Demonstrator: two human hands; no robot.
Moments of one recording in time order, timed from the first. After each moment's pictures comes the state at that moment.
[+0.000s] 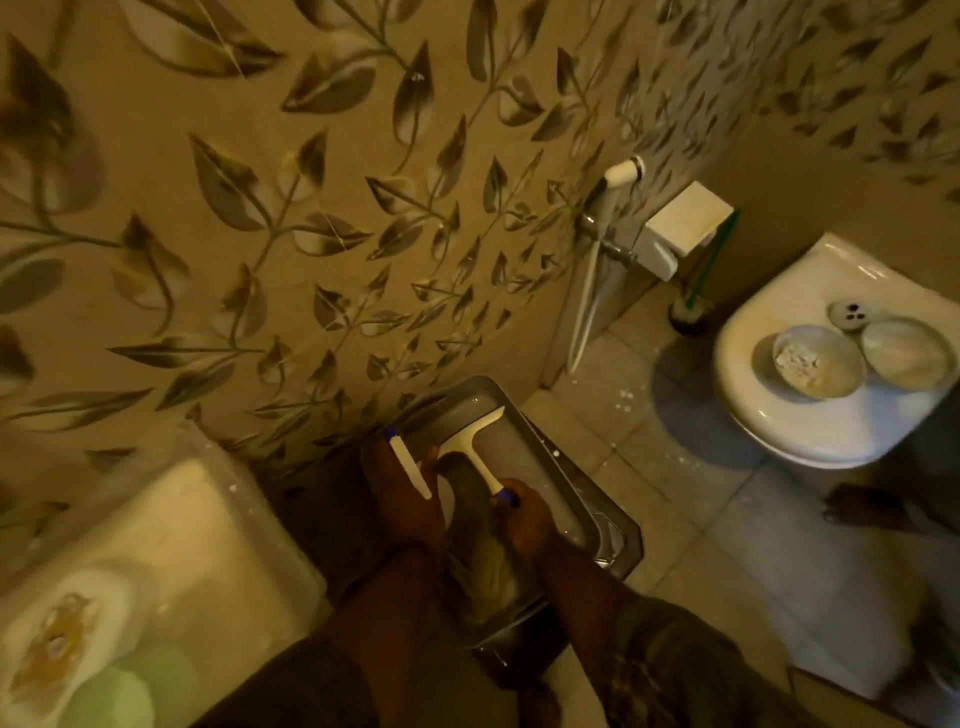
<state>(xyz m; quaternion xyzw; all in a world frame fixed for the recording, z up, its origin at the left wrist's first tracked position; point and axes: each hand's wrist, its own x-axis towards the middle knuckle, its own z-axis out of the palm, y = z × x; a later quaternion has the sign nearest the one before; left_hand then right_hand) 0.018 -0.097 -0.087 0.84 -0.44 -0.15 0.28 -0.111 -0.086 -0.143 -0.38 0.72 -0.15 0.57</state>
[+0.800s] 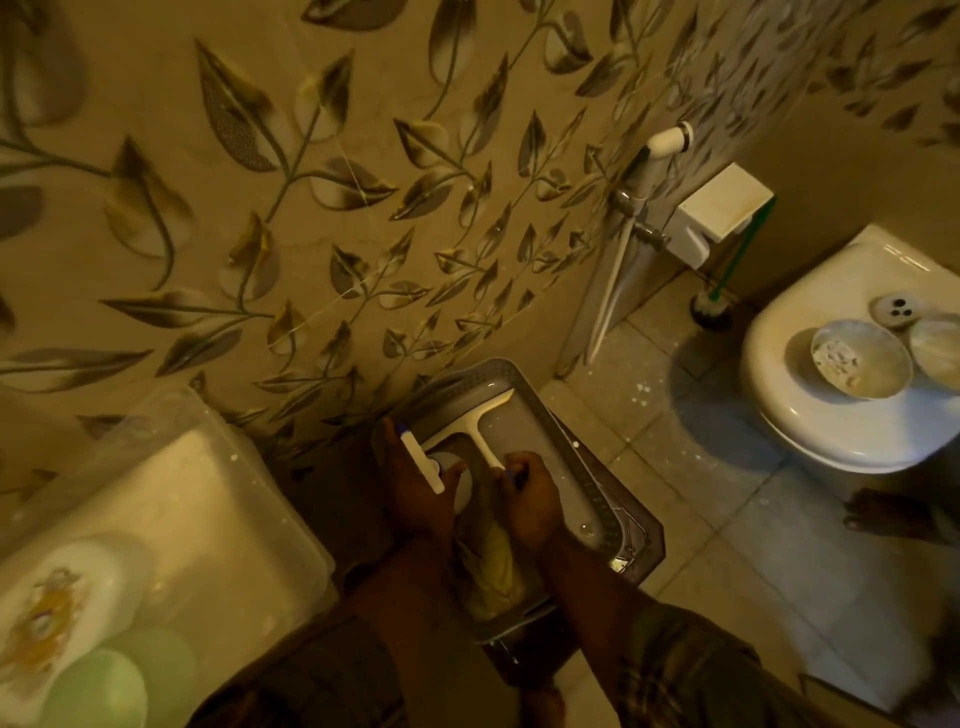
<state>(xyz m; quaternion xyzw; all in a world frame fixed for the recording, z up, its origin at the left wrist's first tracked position) 0.034 -0.092 -0.121 0.82 -0.44 -0.25 0.29 -0.097 -0.091 -0.166 -0.41 0.69 -0.26 0.54</state>
